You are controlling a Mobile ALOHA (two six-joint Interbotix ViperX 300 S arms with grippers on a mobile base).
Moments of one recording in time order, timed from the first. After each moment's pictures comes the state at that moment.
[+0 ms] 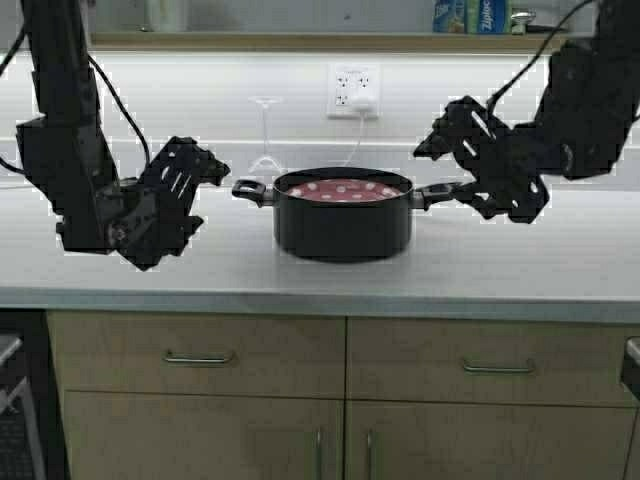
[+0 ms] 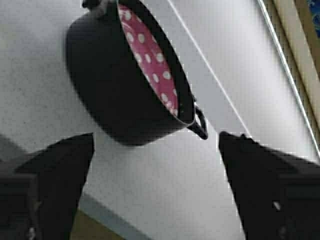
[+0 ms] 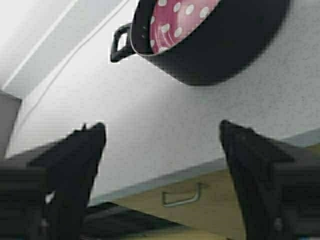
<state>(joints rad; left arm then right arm) -0.37 0.67 0.81 -0.08 -1.43 -1.02 0.26 0.44 0.85 -0.20 -1.07 0.97</state>
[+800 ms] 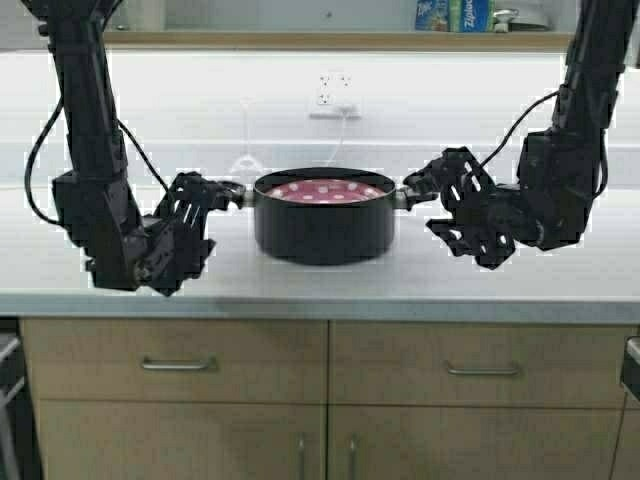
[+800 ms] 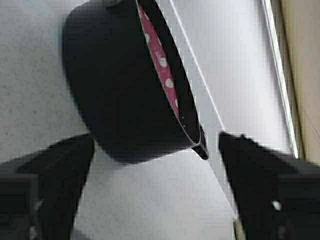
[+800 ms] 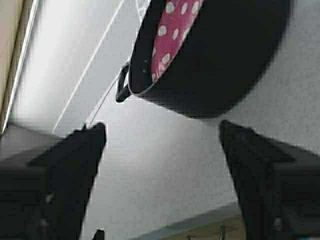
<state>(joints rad) -0.34 0.87 0.58 -0.08 -1.44 -1.13 0.24 0.74 0.63 -0.23 -1.26 1.12</state>
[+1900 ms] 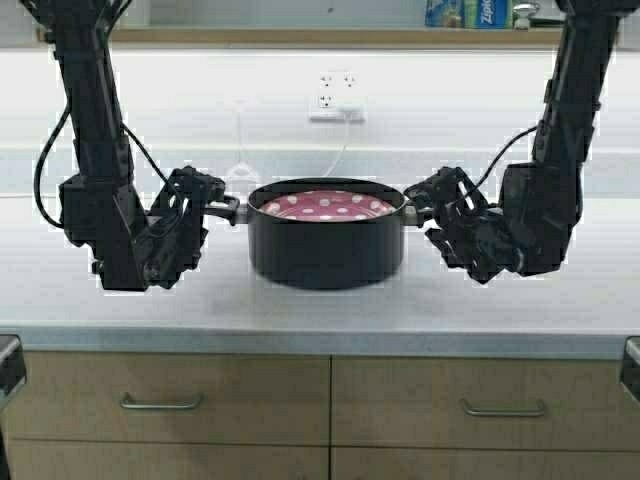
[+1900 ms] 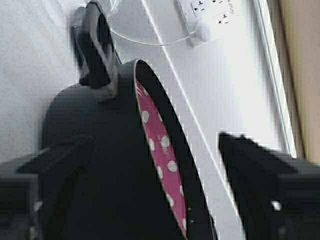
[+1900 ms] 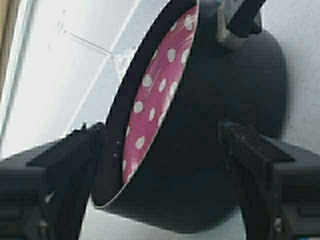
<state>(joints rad) -0.34 0.90 0.53 -0.15 -1.49 -1.12 0.25 0.87 0.52 -0.15 -1.33 1.10</state>
